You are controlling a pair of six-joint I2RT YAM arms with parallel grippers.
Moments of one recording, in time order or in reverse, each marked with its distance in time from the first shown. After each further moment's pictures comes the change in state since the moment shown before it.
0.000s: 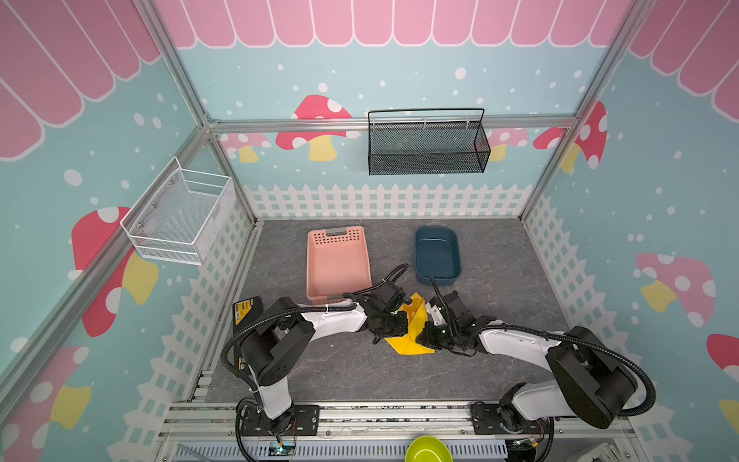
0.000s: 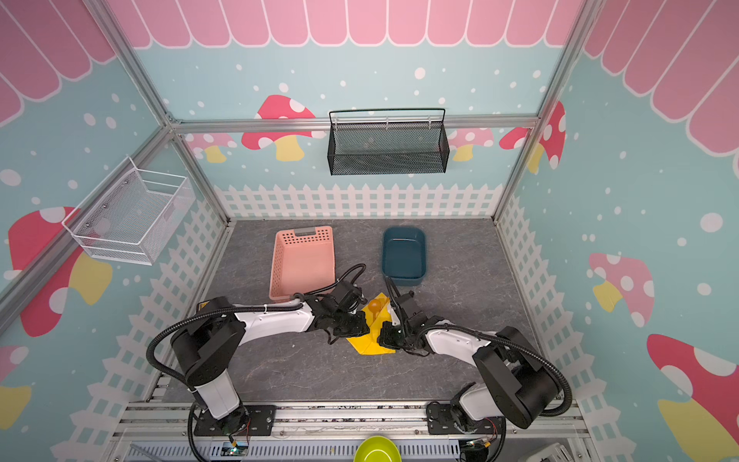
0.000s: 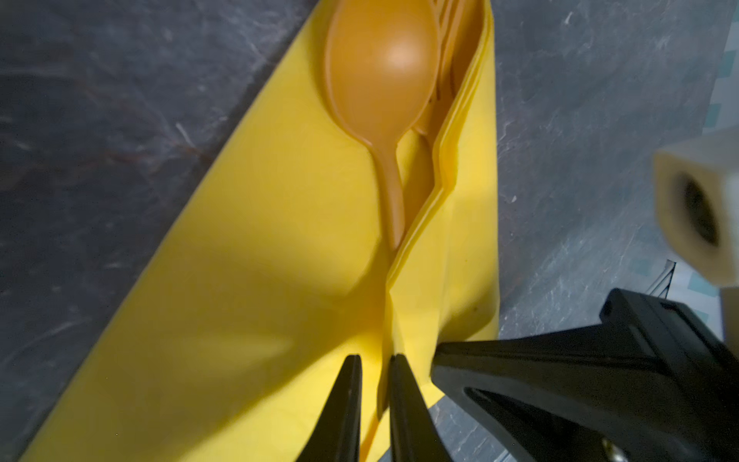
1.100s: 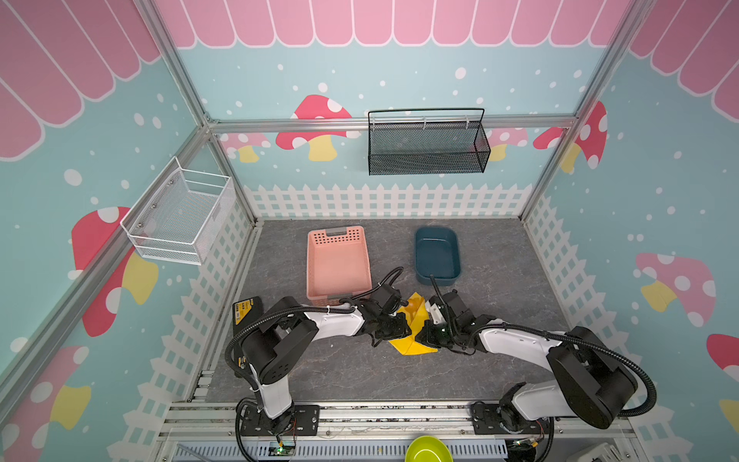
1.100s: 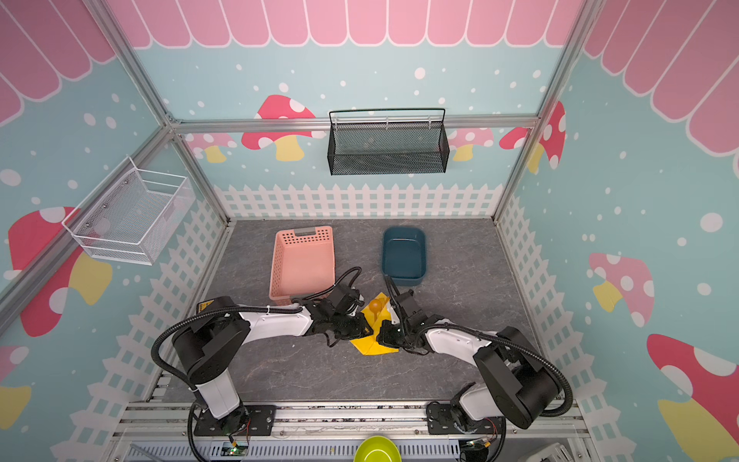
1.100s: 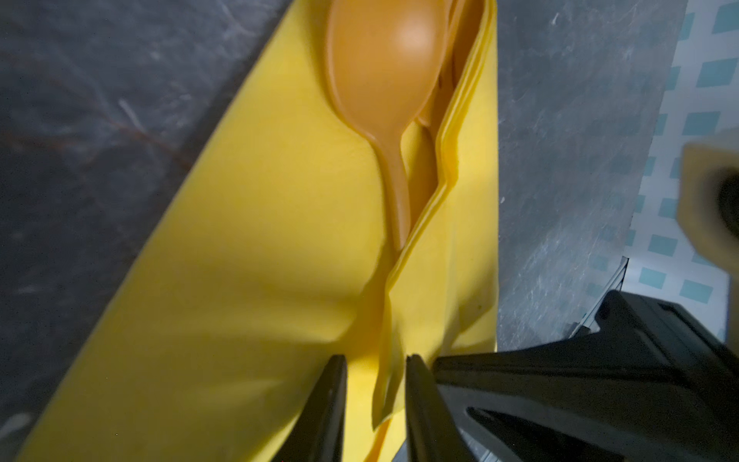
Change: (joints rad) left arm 0.008 0.009 -0.081 0.166 0.075 -0.048; right arm 0.000 -0.002 0.014 -0.008 -0.001 0.000
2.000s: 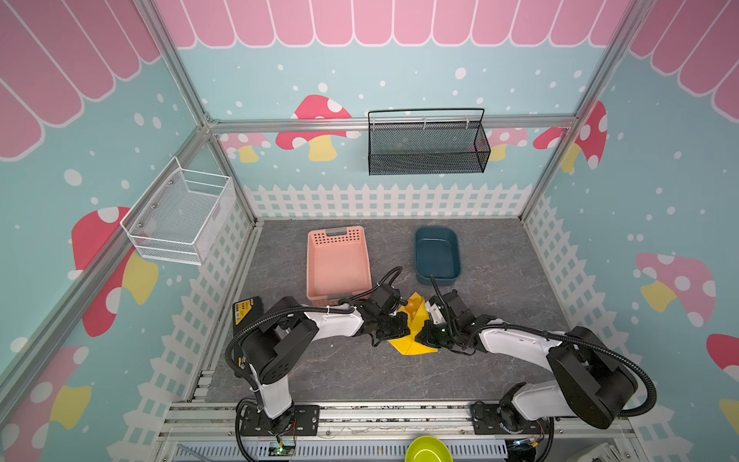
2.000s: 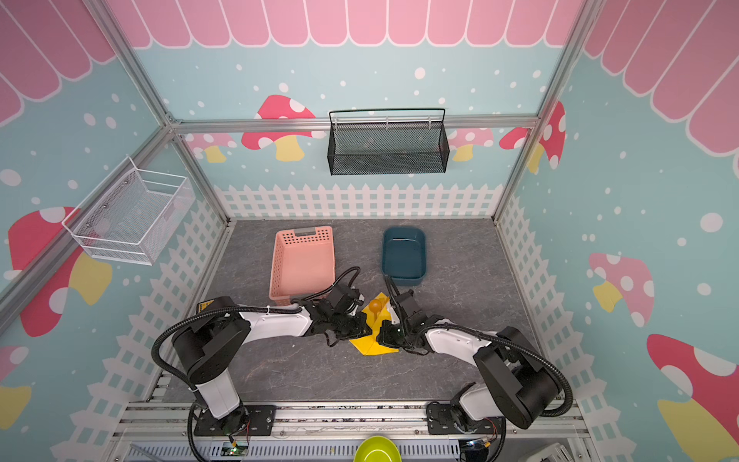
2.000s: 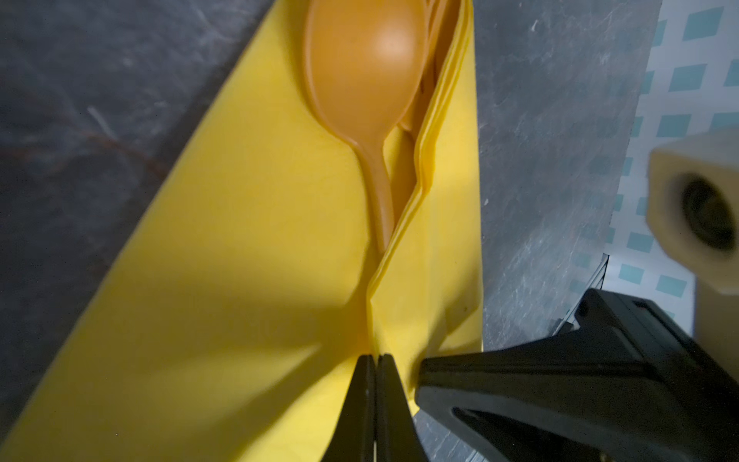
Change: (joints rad) left arm 0.007 0.000 -0.010 0.032 0.022 -0.015; right arm 0.000 0.000 0.000 -0.001 0.000 0.000
